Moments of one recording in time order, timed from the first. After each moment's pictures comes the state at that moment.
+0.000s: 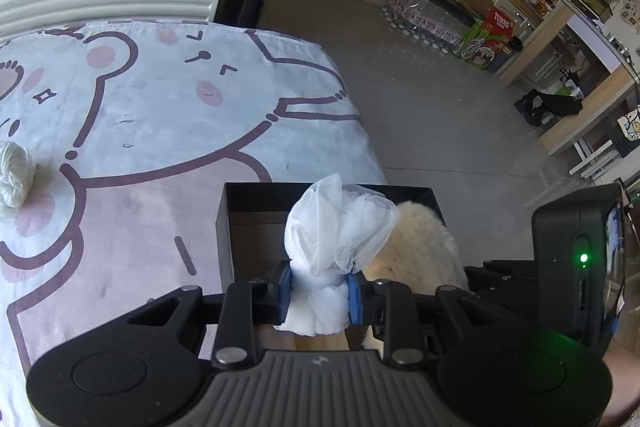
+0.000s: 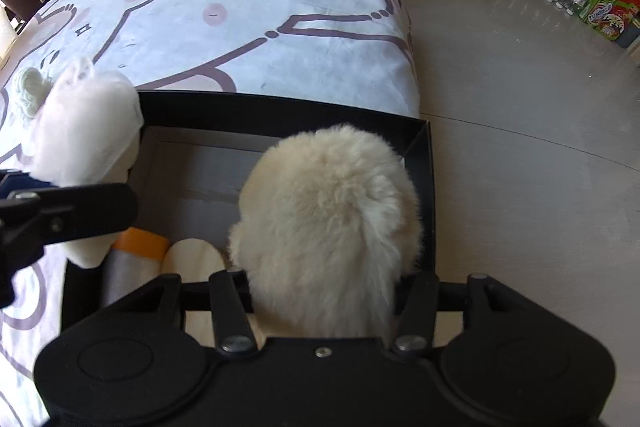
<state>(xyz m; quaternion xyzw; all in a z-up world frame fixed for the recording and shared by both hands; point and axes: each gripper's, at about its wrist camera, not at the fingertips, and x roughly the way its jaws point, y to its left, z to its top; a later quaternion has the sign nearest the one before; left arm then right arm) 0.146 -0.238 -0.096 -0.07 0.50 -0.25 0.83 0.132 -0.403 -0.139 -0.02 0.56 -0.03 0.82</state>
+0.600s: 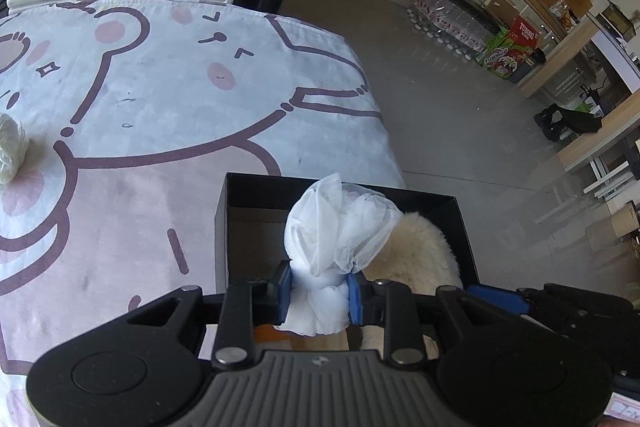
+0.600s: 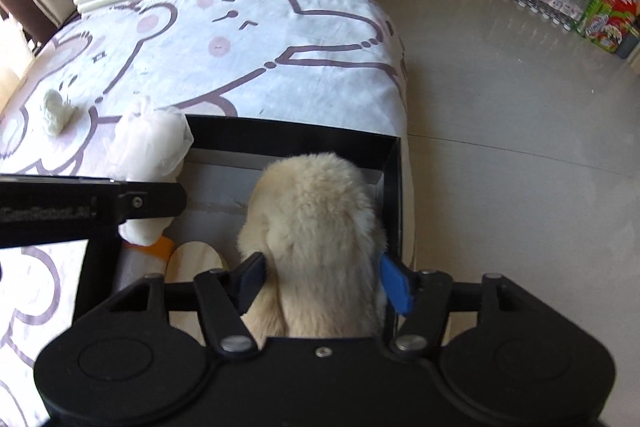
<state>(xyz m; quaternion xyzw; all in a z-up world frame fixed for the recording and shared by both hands) 0.159 -0.248 -0.120 -0.09 0.51 -0.21 0.83 0.110 -0.421 -0.115 0.00 0.53 -0.02 0.85</state>
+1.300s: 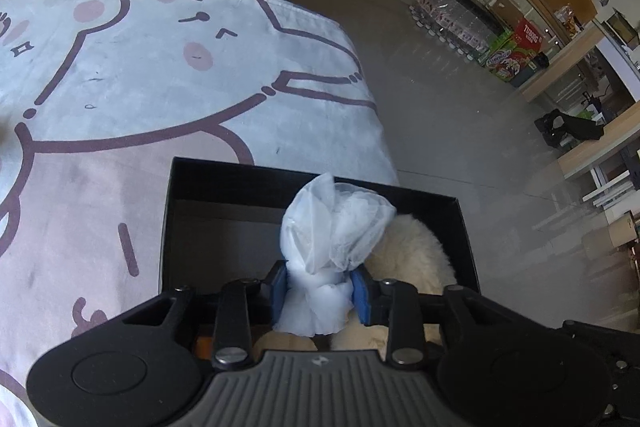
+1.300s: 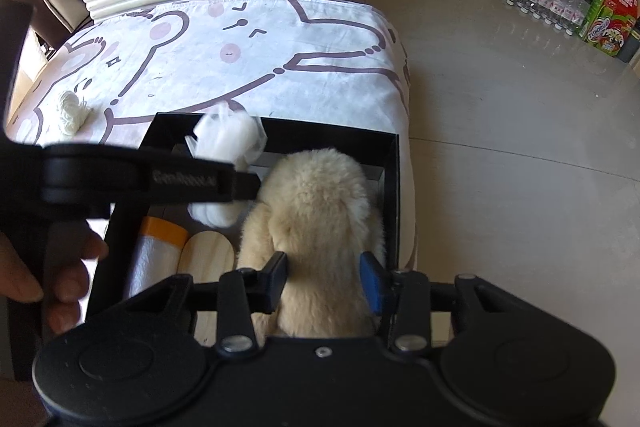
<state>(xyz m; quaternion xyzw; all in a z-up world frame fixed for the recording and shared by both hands) 0.169 -0.279 -0.147 -0.10 0.52 -0.21 0.82 0.093 -0.421 -0.106 0.00 0.51 0.00 0.86</state>
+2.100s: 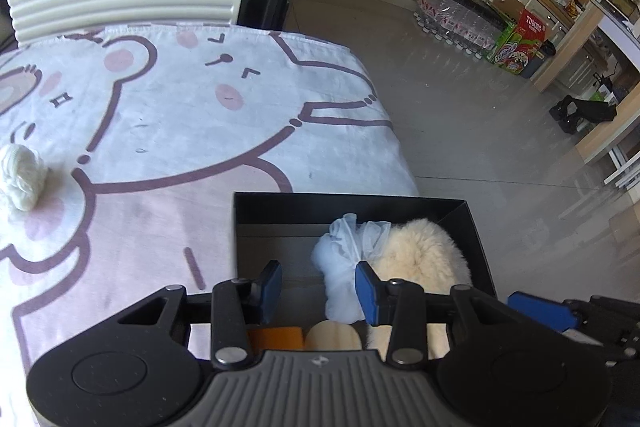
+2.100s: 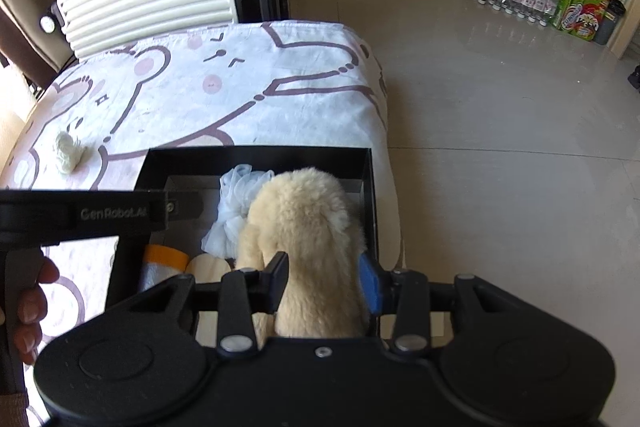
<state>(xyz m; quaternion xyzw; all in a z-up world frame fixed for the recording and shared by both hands) 0.153 -0.255 -0.107 -0.04 0.49 -0.19 0.85 0.082 -0.429 -0.087 0.04 0.49 -0.04 0.87</state>
